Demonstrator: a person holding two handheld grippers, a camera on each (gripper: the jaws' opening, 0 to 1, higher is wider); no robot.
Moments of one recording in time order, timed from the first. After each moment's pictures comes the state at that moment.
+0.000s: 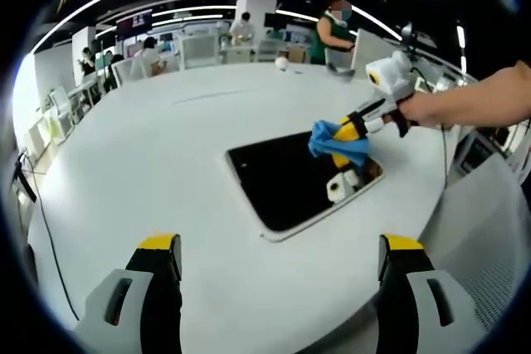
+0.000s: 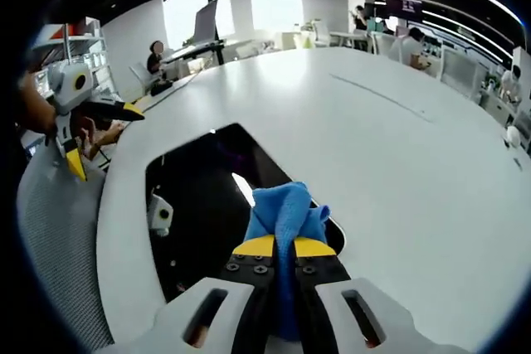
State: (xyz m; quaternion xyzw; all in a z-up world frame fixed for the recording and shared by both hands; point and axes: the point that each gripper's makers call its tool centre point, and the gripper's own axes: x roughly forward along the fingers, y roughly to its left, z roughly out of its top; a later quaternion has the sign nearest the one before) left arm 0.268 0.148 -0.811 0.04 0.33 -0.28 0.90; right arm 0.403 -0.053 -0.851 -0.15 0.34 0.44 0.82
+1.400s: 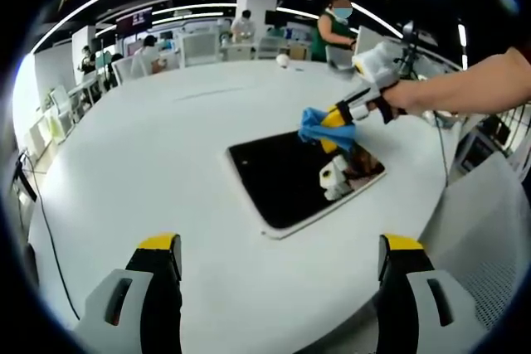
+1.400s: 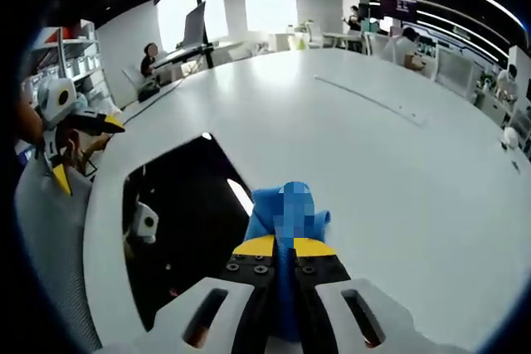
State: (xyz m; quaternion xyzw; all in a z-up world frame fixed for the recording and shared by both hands) left arm 0.269 0.150 -0.816 0.04 0.34 -0.27 0.90; right arm 0.438 -0.056 -0.852 -0.15 0.34 0.43 0.82
